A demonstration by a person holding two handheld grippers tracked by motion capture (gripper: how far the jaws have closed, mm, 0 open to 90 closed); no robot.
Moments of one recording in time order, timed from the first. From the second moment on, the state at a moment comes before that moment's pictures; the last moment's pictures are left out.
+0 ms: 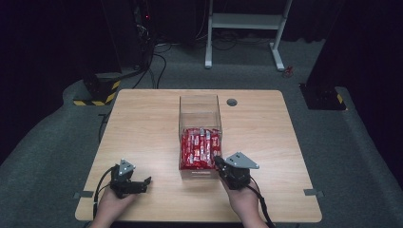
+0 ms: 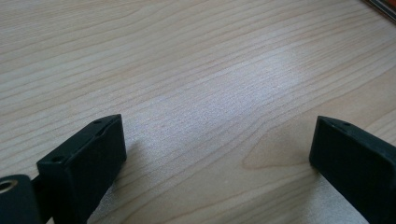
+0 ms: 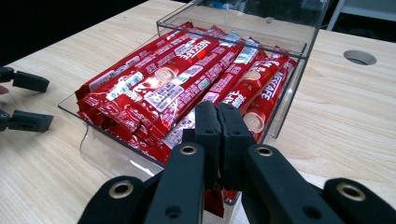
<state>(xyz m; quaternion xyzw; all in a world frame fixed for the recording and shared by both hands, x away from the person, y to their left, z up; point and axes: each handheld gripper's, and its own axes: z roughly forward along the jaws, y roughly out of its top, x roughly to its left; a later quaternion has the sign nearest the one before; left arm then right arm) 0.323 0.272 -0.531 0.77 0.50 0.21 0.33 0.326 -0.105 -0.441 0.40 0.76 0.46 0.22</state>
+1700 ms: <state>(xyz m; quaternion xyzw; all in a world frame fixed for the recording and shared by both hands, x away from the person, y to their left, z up) 0.323 0.272 -0.531 0.77 0.50 0.21 0.33 0.319 -0.119 -0.426 0.39 0.74 0.49 0.23</state>
